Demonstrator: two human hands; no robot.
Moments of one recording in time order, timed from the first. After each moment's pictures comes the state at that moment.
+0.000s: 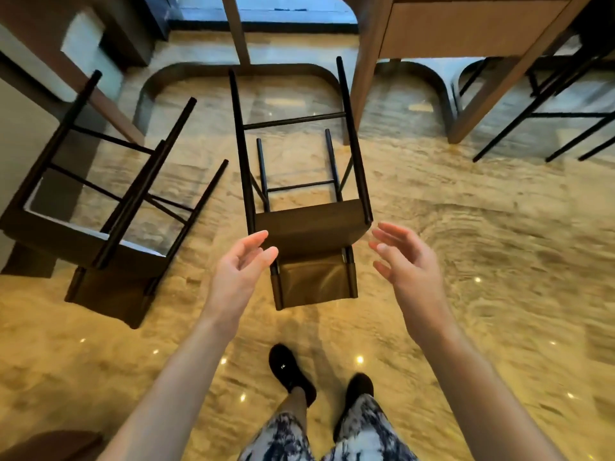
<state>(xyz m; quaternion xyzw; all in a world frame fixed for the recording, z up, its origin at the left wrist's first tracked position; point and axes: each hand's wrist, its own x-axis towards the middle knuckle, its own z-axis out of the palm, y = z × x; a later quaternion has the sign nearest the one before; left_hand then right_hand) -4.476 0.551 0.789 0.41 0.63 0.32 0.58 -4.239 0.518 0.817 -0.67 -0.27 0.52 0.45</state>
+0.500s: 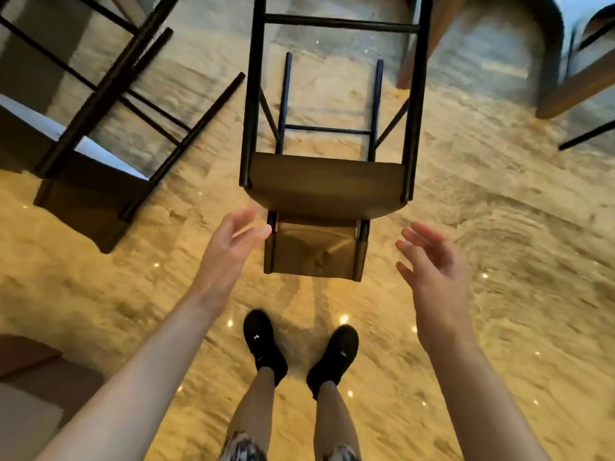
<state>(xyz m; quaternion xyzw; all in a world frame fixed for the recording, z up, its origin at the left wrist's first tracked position) -4.460 0.574 0.596 0.31 0.70 0.32 0.56 -4.199 0.570 0.629 -0.72 -0.24 0.52 0.38</state>
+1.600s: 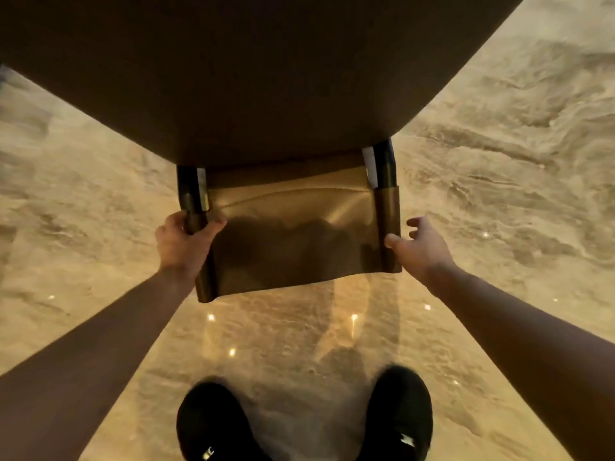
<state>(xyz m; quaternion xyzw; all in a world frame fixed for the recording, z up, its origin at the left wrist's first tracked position) -4.496 0.595 0.020 0.34 0.83 0.20 0.40 -4.154 0.550 0.045 -0.84 -0.29 0.45 0.11</state>
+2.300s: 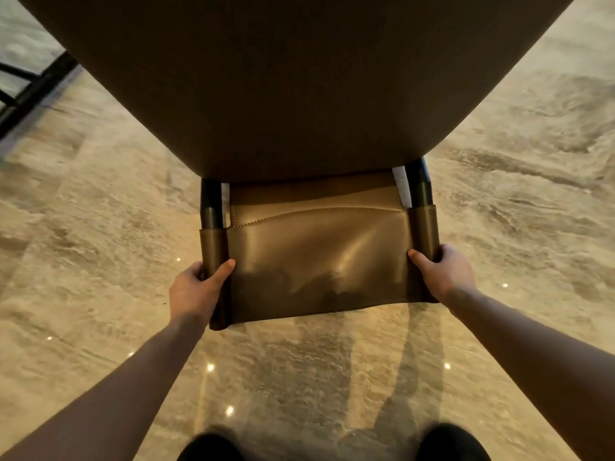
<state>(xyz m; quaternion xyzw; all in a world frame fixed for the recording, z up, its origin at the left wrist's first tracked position) -4.536 0.555 -0.051 0.35 0.81 0.23 0.42 -4.159 0.551 -0.039 -0.86 -0.34 0.34 0.13</state>
